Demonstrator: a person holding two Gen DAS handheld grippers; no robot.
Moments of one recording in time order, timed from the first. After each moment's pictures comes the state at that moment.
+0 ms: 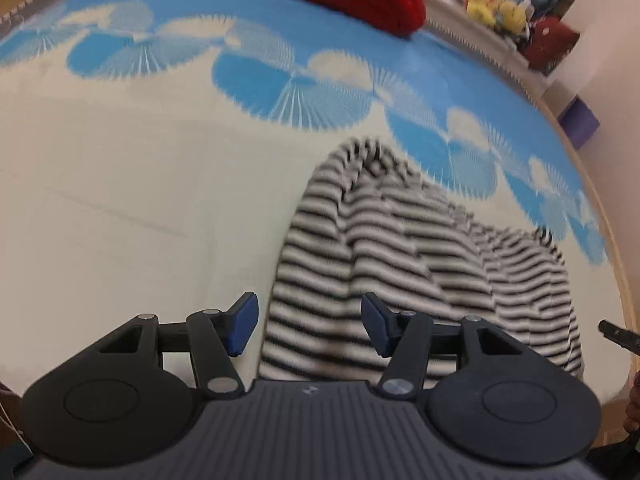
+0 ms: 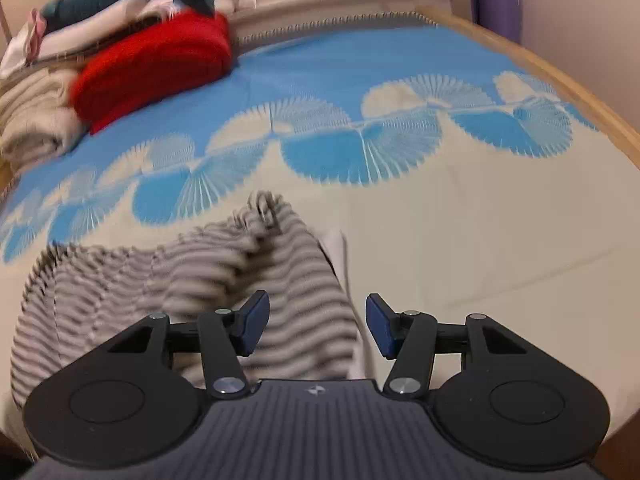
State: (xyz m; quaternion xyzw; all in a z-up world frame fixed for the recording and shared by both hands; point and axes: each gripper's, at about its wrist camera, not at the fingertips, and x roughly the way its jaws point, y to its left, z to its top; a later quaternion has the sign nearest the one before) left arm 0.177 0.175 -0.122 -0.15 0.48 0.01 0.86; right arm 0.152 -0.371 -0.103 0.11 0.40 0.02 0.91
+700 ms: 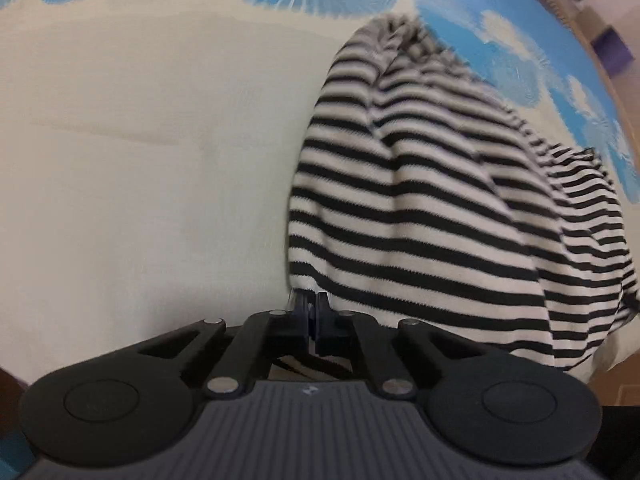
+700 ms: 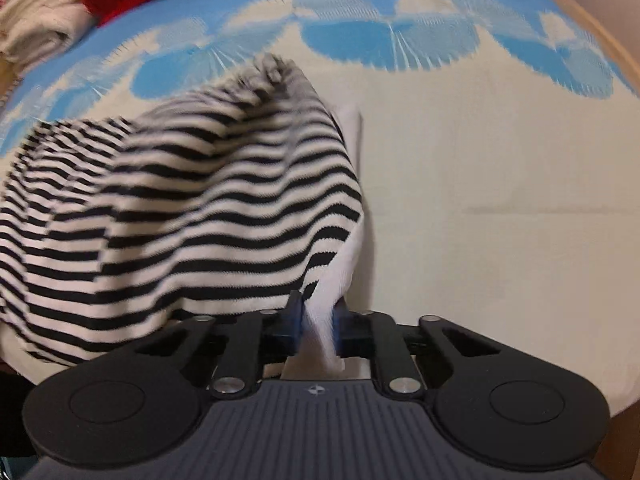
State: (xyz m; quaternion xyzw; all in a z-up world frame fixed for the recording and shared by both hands) left arm 0.207 0.170 -0.174 -0.12 0.58 0.01 0.80; right arm 0.150 -0.352 -0.138 0.05 0.49 0.07 0.87
